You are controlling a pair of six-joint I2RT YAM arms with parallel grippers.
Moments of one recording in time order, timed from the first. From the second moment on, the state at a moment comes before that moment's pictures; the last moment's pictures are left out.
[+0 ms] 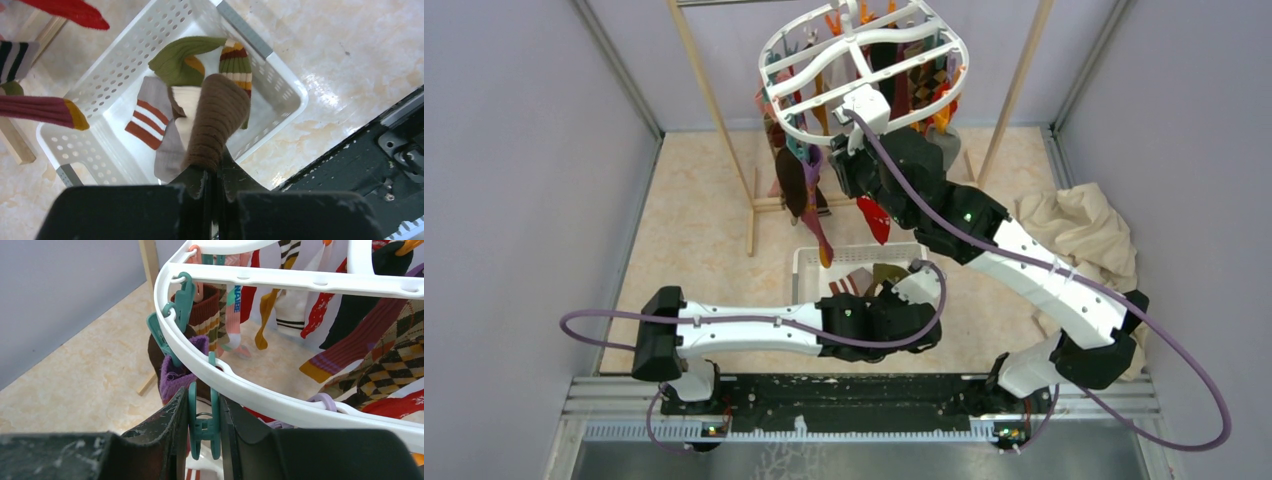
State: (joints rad) left arm -1.51 1.67 1.45 -0.70 -0.75 -0.48; right arm 1.02 1.41 1.74 -0.47 0.42 -0.01
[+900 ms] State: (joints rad) left arm -1.25 1.44 1.09 -0.74 -0.72 -0.59; right arm 1.02 1.17 1.55 -0.49 0.34 0.09
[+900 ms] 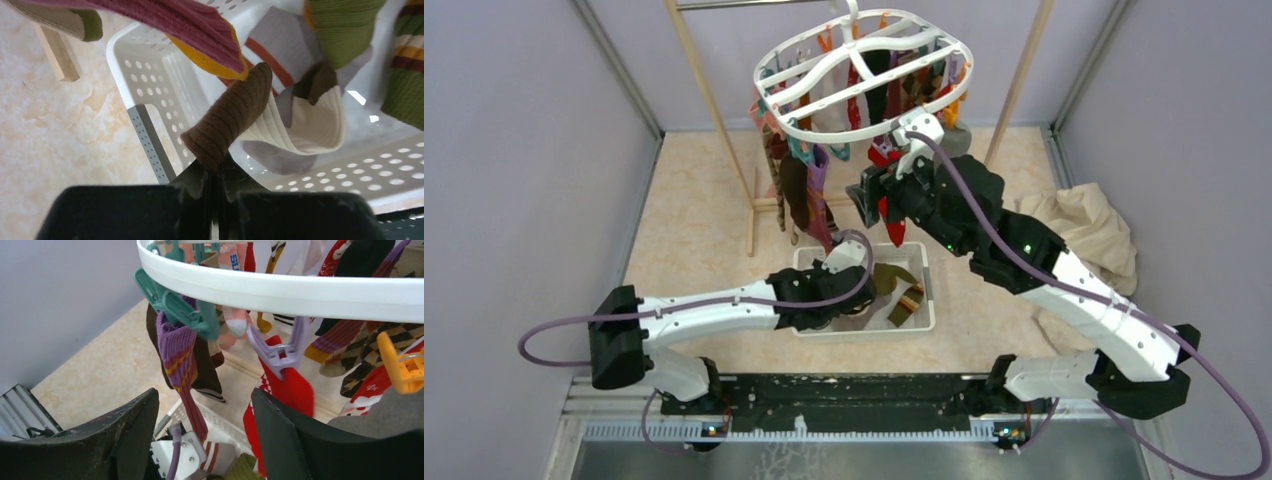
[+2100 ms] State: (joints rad) left arm -1.20 1.08 1.05 -0.69 -0.64 -0.66; right arm 1.13 1.16 1.53 -0.53 0.10 0.16
